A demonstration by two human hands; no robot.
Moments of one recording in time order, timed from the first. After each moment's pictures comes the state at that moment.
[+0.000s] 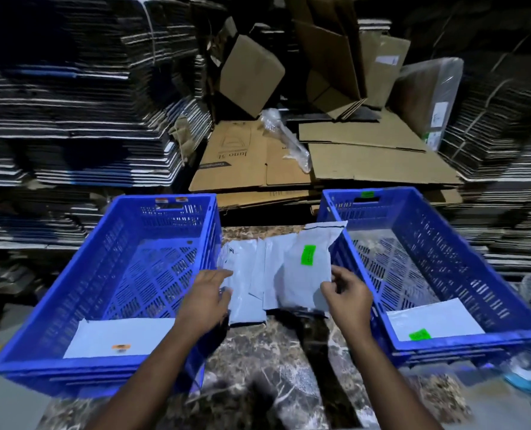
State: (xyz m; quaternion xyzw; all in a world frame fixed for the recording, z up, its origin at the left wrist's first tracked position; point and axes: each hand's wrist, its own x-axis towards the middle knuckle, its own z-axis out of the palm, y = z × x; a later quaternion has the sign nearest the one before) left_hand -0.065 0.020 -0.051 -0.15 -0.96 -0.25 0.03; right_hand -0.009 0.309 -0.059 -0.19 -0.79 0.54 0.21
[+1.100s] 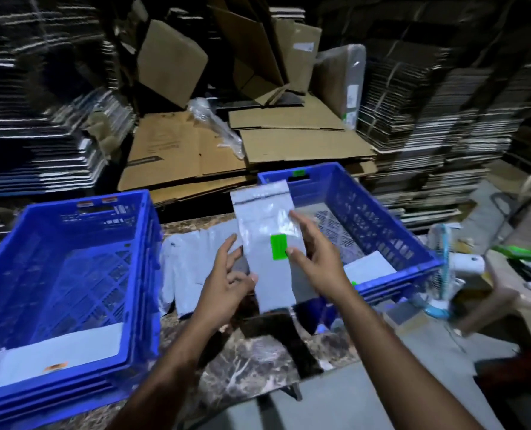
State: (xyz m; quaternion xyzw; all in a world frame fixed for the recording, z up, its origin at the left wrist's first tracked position) left_hand 0.005 0.143 -0.008 -0.20 -0.74 -0.63 -0.12; right_hand 0.057 0.346 0.027 0.01 -0.82 0.55 0.18
